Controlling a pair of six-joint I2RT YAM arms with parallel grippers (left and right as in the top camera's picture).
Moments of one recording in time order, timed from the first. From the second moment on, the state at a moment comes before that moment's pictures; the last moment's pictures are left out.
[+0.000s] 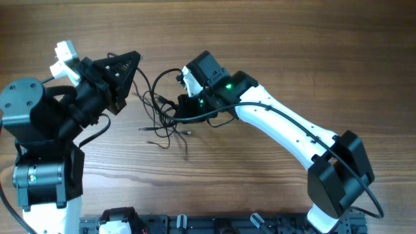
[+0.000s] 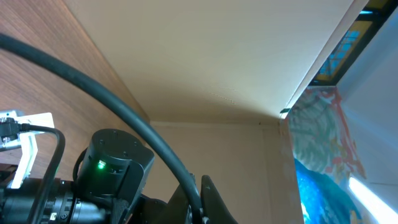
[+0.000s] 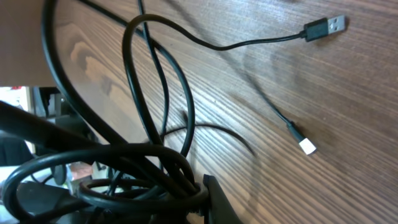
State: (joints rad) left arm 0.08 0.94 1.19 -0.40 0.73 -1.41; right arm 0.73 1.86 1.49 -0.71 -0.55 0.53
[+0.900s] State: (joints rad) left arm 0.08 1.14 1.19 -1.01 0.10 -1.31; right arm 0.68 1.47 1.49 -0.92 -0.63 0.16
